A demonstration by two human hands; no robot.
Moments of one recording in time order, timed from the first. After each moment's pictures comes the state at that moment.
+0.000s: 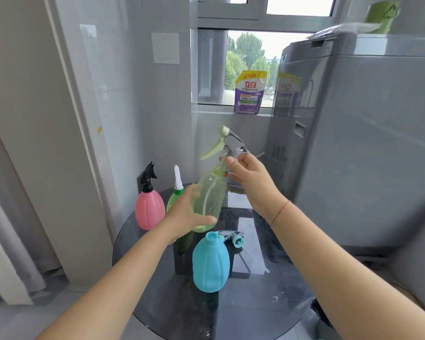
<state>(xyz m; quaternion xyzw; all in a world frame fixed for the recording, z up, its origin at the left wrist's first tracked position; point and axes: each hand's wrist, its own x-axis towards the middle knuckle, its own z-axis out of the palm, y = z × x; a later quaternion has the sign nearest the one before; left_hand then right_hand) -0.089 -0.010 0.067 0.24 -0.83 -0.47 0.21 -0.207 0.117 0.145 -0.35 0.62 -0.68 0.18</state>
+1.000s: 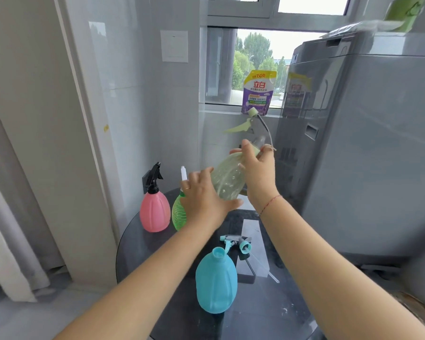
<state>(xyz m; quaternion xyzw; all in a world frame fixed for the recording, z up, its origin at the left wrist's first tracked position) -0.121 0.027 0.107 0.37 -0.84 -0.21 0.35 -0.212 0.079 0.156 -0.25 0.57 -0.78 0.10</state>
